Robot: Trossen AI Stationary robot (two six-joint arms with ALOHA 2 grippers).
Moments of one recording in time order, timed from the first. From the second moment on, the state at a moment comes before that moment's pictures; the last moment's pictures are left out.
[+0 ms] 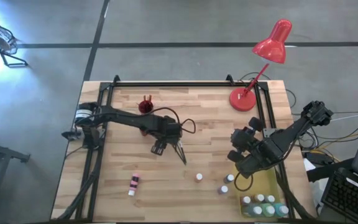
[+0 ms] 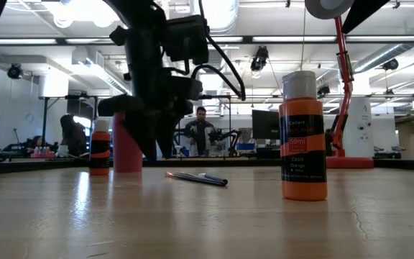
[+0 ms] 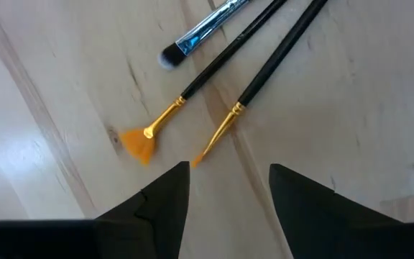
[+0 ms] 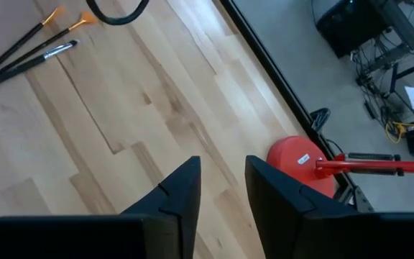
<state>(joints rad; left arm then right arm) 0.02 1.81 1.23 -0.73 -0.10 0.41 0.61 1.44 1.33 -1.57 0.83 1.13</state>
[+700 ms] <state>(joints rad) 0.04 1.91 1.23 -0.67 -0.11 0.46 0.61 1.44 1.33 -1.57 0.83 1.15</state>
